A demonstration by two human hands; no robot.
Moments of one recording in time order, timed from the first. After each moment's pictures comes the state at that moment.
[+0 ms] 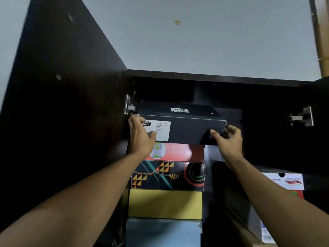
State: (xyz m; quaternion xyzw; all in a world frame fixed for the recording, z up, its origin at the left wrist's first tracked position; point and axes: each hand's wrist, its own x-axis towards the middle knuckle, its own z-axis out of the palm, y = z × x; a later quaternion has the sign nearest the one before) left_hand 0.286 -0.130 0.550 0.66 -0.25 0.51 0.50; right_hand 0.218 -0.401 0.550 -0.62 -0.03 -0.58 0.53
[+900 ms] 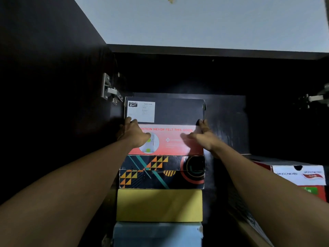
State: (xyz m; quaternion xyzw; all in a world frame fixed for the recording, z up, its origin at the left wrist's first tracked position) left_hand 0.358 -0.158 0.560 0.88 -0.12 0.35 0.29; right_hand 0.306 -0.413 0.554 -0.84 -0.04 -0.35 0.41
